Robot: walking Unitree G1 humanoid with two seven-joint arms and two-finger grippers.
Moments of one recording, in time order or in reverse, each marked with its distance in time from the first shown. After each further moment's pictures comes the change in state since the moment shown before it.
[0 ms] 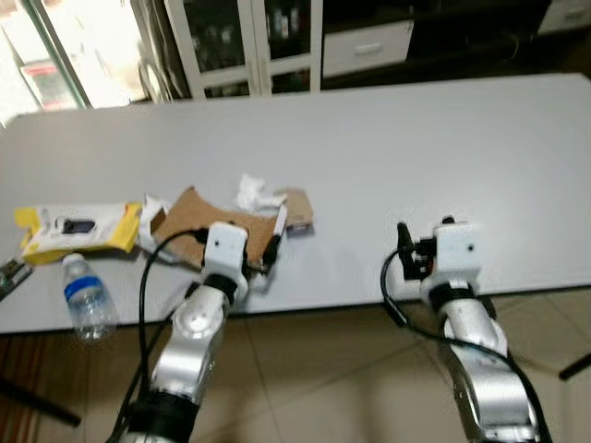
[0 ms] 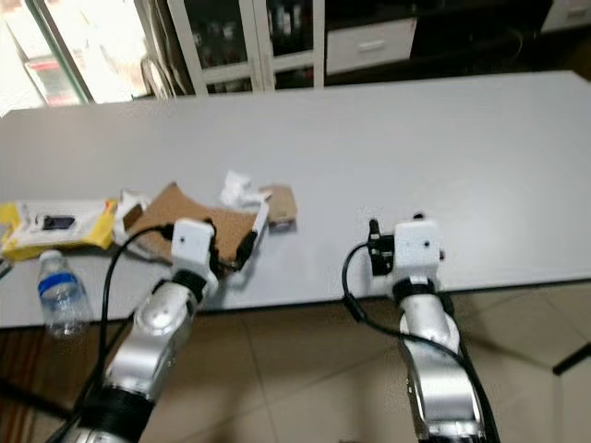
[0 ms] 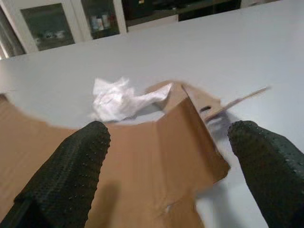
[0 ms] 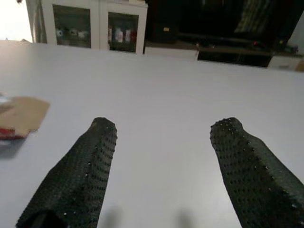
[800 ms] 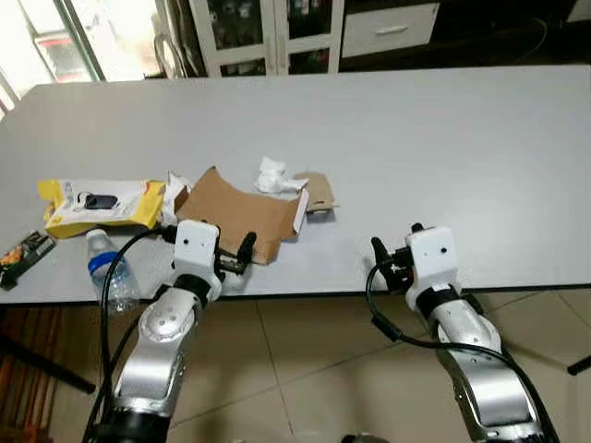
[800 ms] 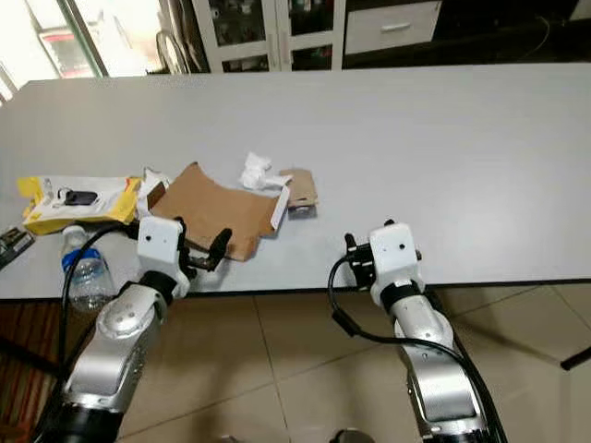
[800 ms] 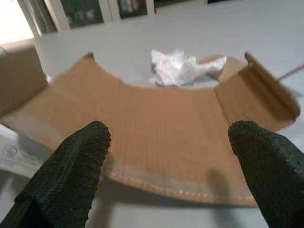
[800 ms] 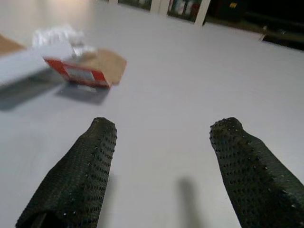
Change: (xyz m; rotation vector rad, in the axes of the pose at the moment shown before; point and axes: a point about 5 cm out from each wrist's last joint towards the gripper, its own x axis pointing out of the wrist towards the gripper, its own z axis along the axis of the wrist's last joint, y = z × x) left arm -0.026 0.025 0.013 0.004 0.042 0.038; right arm -0.001 0.006 -0.011 -0.096 0.092 0.191
